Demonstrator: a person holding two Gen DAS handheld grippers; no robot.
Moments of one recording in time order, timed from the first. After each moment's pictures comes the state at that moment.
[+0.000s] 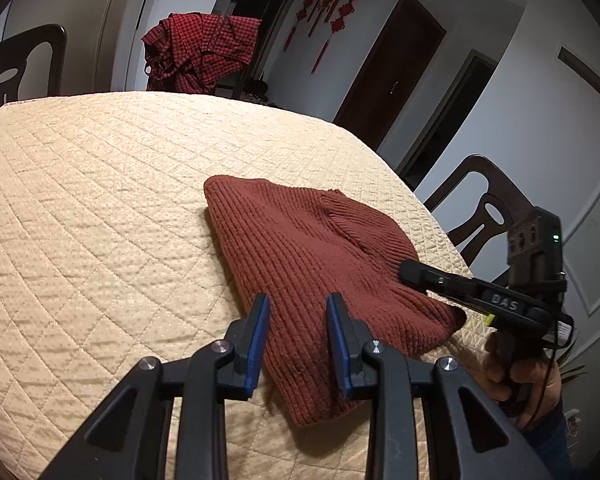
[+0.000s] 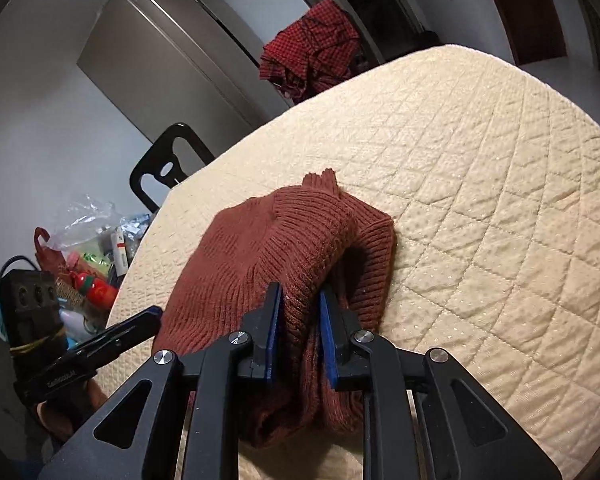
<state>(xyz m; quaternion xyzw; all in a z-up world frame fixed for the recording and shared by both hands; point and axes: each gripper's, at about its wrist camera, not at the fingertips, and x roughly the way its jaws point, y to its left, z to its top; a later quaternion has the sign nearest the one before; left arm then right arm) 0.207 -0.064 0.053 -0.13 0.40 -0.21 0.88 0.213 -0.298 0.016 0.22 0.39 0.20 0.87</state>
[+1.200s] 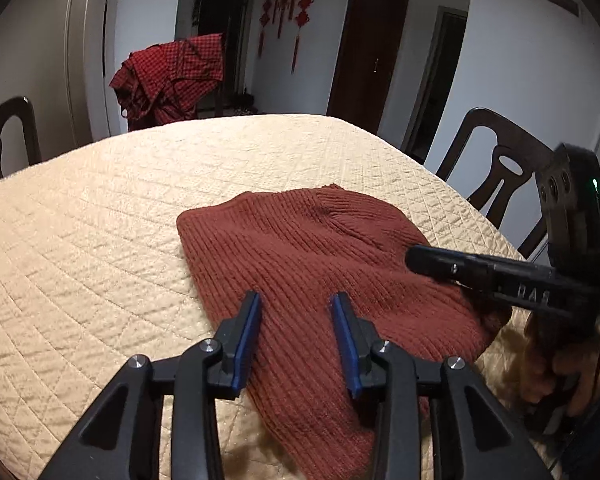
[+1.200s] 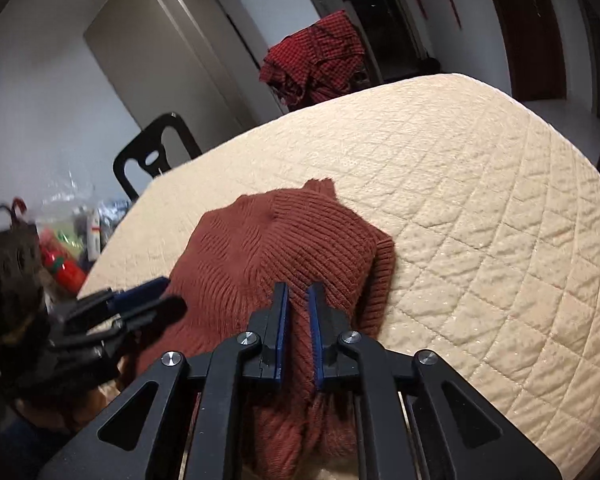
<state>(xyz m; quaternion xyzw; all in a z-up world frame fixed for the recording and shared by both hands) 0.224 -0.109 0.047 -0.01 0.38 -0.21 0.90 0.224 -0.286 0.017 0.16 0.37 0.18 0.90</state>
